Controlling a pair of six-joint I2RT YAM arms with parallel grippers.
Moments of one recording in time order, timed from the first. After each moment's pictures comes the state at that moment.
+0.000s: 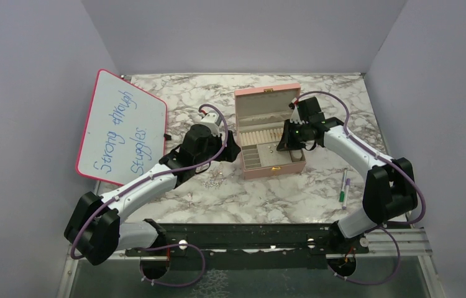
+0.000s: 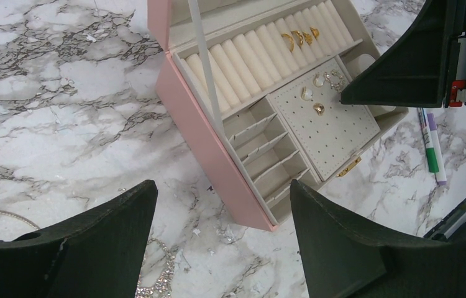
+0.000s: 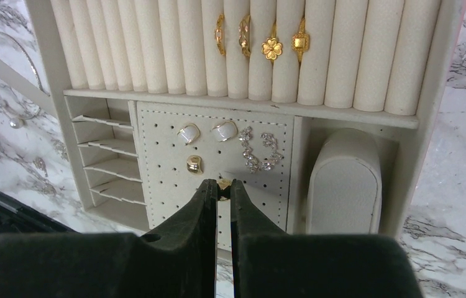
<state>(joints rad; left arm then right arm) -0.65 1.23 0.75 0.03 0.02 -0.44 0.35 1.55 1.11 -0.54 -0.26 0.37</state>
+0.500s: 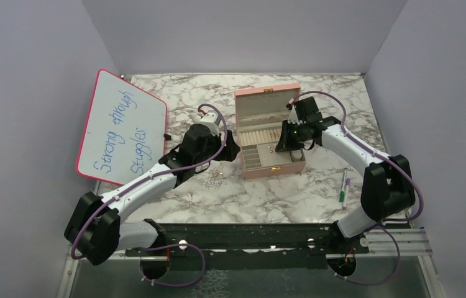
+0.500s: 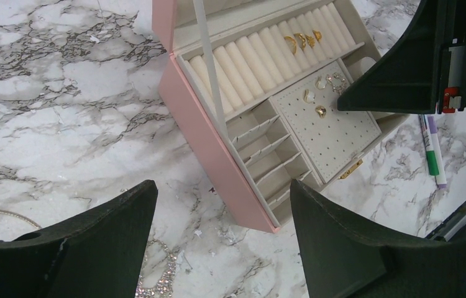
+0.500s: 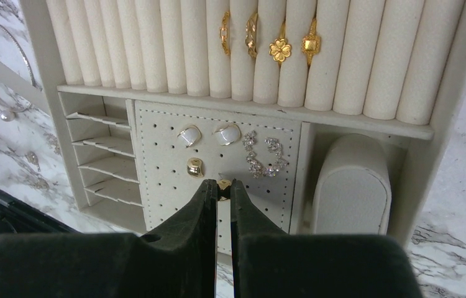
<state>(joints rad) -0.65 1.23 0.75 0.04 0.02 -0.45 0.36 1.57 1.12 -0.55 -0.26 0.34</state>
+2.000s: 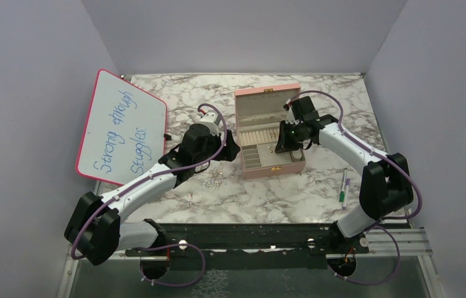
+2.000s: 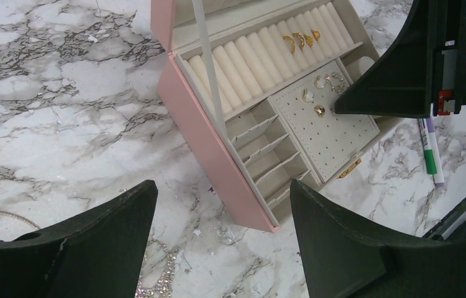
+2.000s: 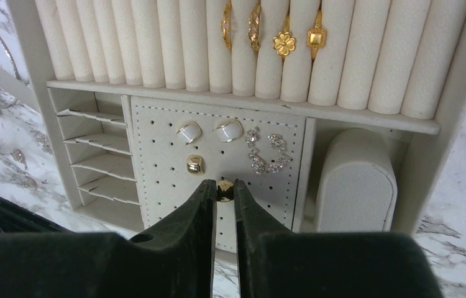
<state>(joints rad) -0.64 1.23 0.75 0.04 0.04 -0.45 0.39 1.59 1.15 -0.60 -0.22 0.34</state>
